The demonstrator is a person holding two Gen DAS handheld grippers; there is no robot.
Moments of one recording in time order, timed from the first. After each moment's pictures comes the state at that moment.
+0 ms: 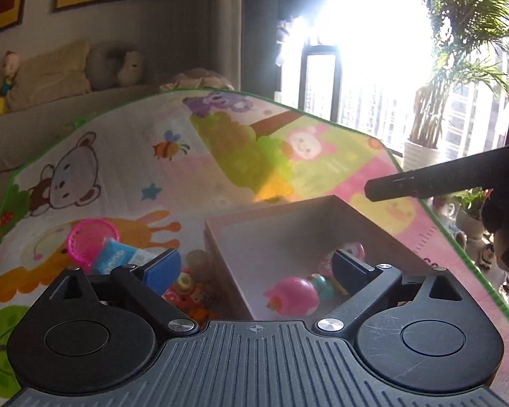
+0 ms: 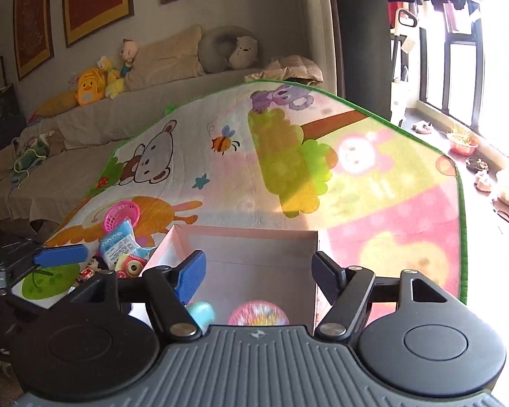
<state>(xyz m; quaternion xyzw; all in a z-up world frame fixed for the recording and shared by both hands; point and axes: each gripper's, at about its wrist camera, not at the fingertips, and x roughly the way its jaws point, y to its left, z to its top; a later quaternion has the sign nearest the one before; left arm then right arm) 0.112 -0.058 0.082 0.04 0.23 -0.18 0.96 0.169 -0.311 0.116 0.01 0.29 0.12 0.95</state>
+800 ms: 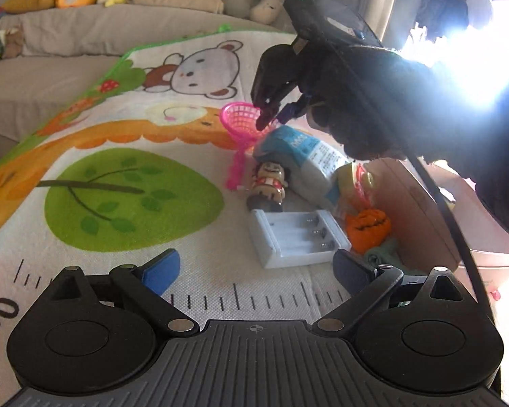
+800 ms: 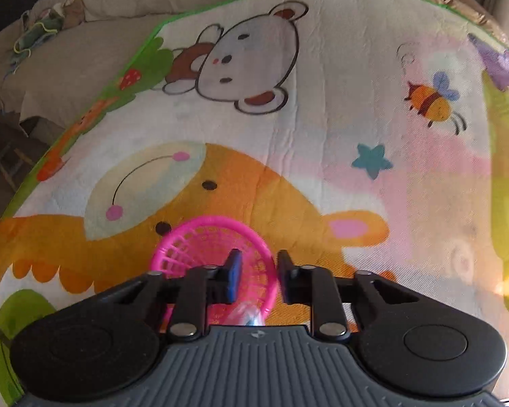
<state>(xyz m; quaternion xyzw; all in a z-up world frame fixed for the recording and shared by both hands) 0.089 0.085 0.008 -0.12 0.32 -0.05 0.94 0.393 0.008 0.024 -0.12 0.47 0.18 0.86</state>
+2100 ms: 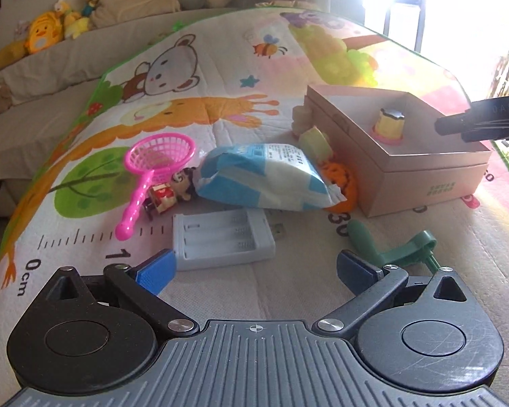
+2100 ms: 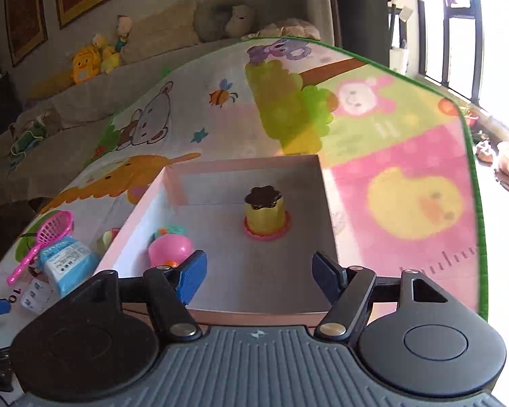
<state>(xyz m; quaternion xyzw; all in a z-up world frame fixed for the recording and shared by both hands) 0.018 -0.004 0.034 0.02 0.35 -0.05 0.93 0.150 -0.305 0.059 0.05 0.34 0.15 0.93</state>
